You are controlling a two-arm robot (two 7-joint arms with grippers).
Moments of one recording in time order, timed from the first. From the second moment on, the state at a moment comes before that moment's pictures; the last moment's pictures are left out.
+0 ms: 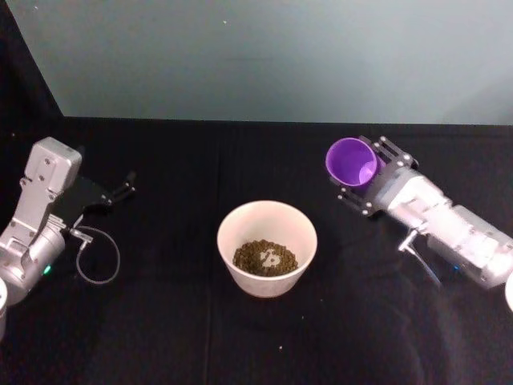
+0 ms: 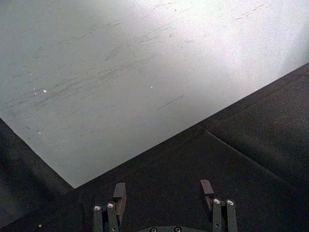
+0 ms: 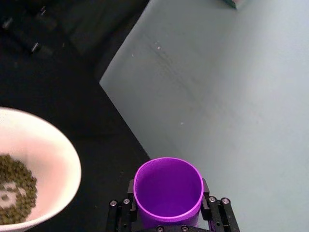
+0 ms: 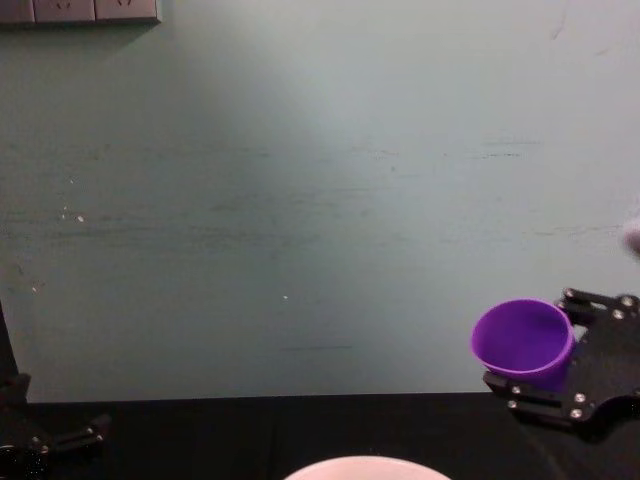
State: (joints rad) left arm -0.20 0.60 0.45 -1.41 -0.25 -0.12 0.03; right arm 0.19 0.54 -0.40 -1.61 -0.23 -0.14 0.22
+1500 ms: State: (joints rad) left arm -0.20 0.60 0.45 -1.41 -0.25 -0.12 0.03; right arm 0.27 0.46 -0.35 -1.26 0.45 -0.06 0.62
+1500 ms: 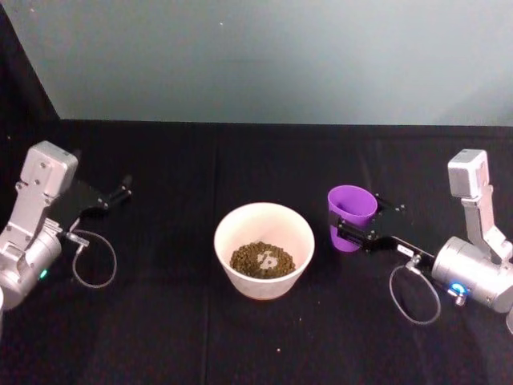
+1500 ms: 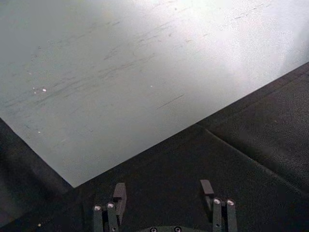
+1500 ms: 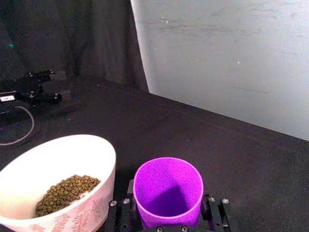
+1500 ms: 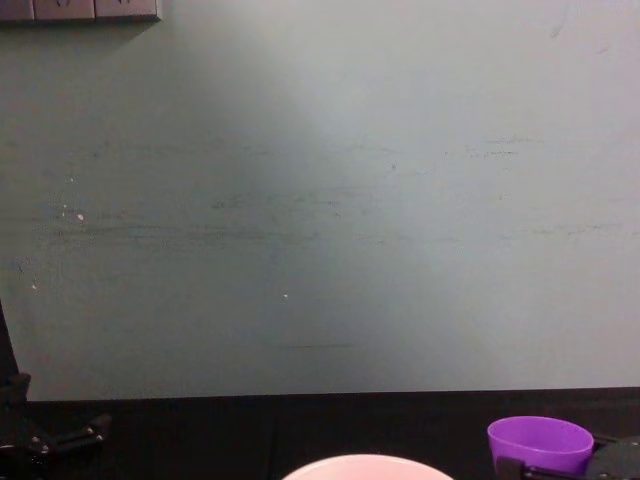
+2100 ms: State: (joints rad) left arm -0.20 0.60 0.45 -1.41 -0.25 -0.12 0.03; right arm 0.27 0.46 -0.36 -1.26 0.45 -0.07 0.62
